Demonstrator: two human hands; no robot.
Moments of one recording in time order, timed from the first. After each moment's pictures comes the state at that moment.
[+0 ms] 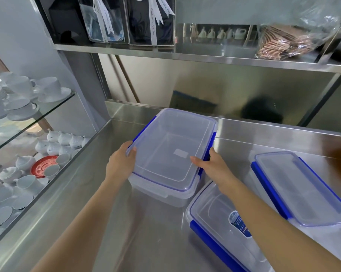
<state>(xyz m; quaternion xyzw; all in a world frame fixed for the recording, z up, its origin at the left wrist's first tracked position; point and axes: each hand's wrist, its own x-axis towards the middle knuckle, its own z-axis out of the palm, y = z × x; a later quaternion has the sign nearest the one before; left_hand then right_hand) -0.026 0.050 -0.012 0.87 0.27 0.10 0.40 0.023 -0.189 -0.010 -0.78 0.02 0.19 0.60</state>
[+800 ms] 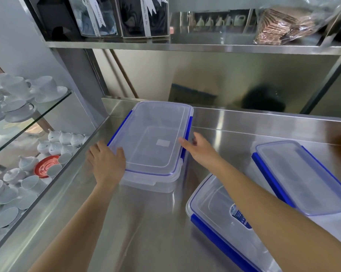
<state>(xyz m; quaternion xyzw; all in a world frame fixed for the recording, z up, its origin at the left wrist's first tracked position) -0.037 0.050 -0.008 0.87 0.36 0.20 0.27 0.036 -0.165 0.007 -0.83 -0.07 0.19 0.53</state>
